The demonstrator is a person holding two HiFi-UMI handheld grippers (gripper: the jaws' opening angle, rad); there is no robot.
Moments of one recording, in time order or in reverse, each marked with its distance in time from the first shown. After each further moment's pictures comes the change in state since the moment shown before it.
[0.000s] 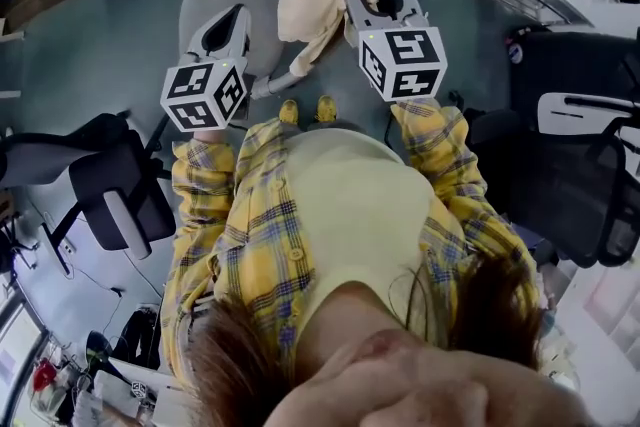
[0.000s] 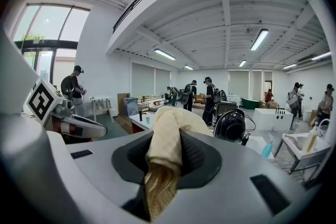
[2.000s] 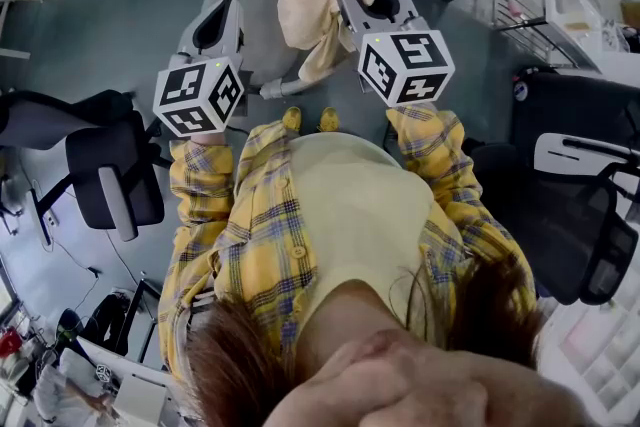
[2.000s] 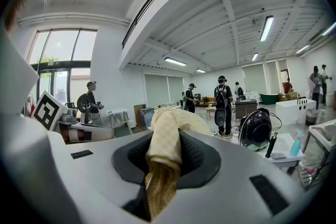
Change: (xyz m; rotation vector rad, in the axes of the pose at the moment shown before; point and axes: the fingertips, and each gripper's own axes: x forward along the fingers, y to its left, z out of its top) left arm -0.050 0.041 0.043 -0.013 -0.145 0.181; right arm 0.025 0.059 0.040 0.075 -0.089 0.202
